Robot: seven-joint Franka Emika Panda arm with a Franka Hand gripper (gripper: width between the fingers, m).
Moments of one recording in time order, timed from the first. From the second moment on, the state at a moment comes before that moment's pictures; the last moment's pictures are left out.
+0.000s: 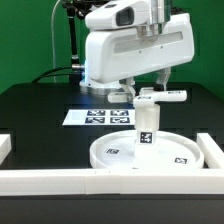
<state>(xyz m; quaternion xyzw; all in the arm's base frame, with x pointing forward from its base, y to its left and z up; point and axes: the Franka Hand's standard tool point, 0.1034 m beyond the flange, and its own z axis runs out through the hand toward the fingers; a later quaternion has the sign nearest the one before) 0.562 0.036 0.108 -0.98 -0.18 -0.02 0.05</state>
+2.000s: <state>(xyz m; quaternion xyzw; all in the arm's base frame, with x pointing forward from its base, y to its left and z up) 0.565 0.037 0.107 -0.80 0.59 0.03 0.07</state>
